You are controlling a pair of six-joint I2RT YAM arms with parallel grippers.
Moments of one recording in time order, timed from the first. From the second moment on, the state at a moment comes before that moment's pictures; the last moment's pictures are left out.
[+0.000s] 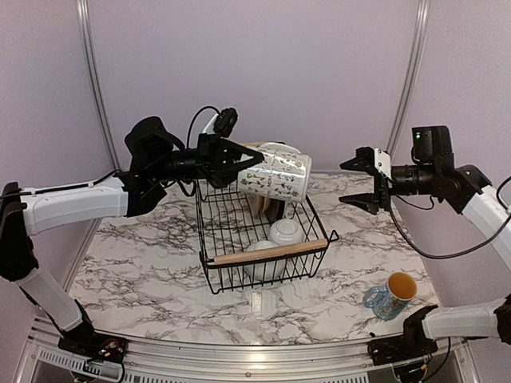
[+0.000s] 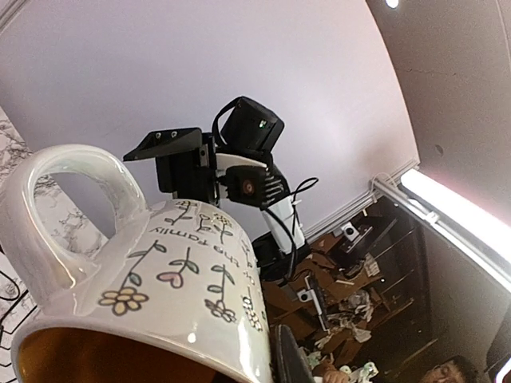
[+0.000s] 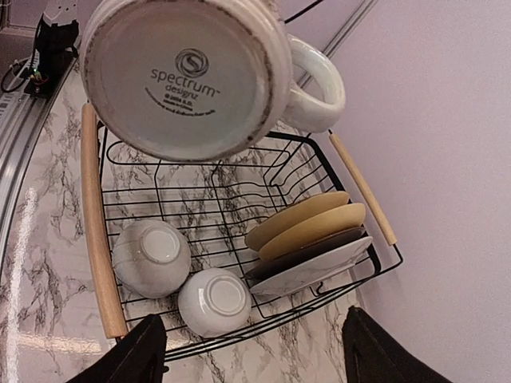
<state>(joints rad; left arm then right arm) -0.80 1.54 1.22 0.59 0.89 -1.18 0.35 1.06 1.19 -0.65 -0.74 -0.92</state>
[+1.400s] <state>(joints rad) -0.76 1.89 1.33 1.30 0.91 -2.07 0.53 1.25 1.32 -0.44 -0.64 -1.06</state>
